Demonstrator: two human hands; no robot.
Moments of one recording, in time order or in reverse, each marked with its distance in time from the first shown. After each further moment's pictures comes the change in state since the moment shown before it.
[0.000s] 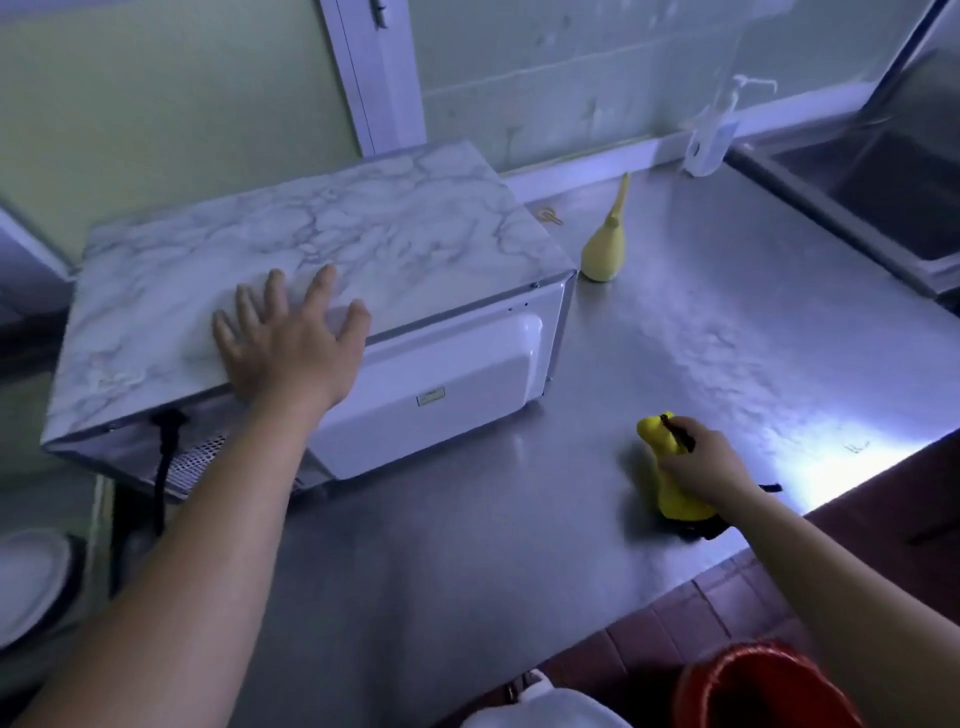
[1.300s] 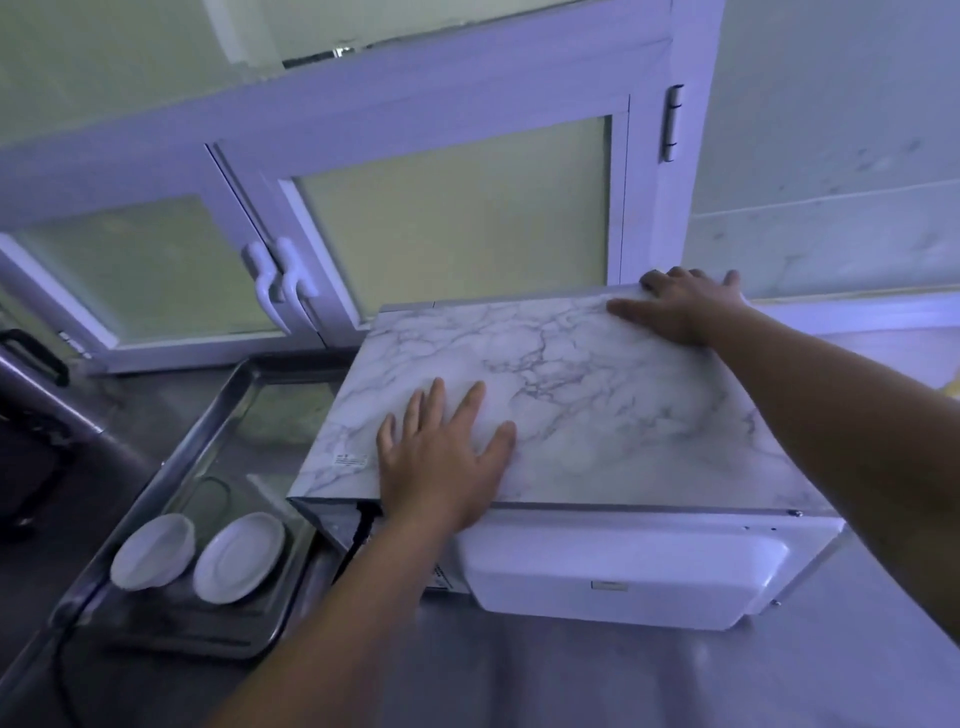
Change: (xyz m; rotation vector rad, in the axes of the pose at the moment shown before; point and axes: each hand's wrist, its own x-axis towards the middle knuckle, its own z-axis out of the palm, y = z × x) left_hand 0.023 -0.038 -0.004 -0.018 -0.038 -0.226; right_hand 0.156 -0.453 0.044 -0.719 -0.025 -0.878
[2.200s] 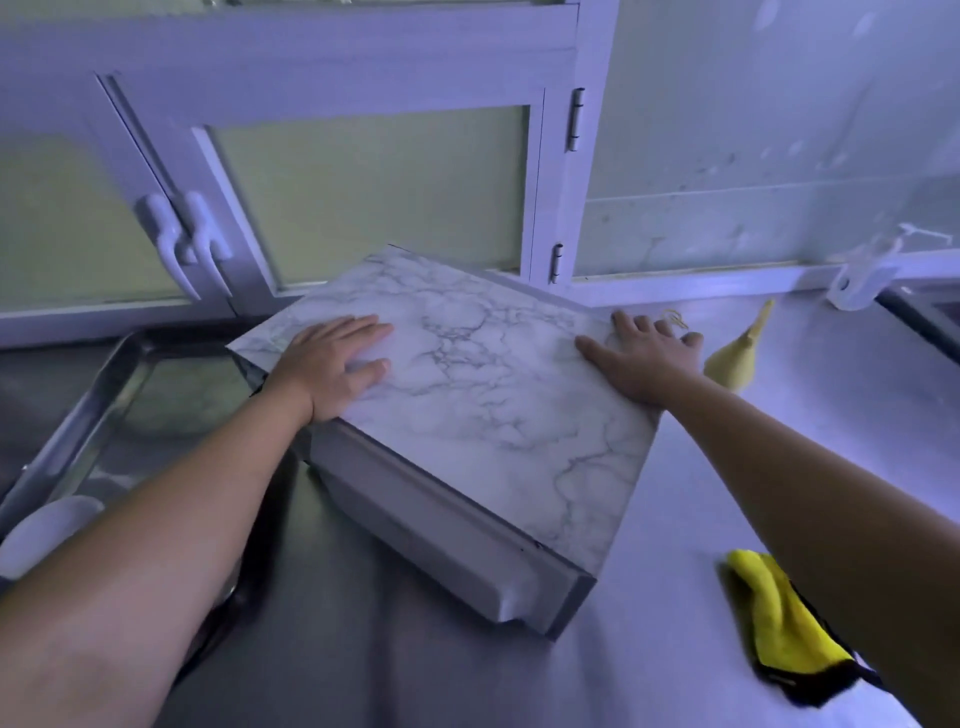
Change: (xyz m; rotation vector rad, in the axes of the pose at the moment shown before) left_hand 0.055 -0.120 -0.023 -0.205 -0.091 0.472; right_hand -0.198 -0.038 0.024 -0.027 0.080 0.297
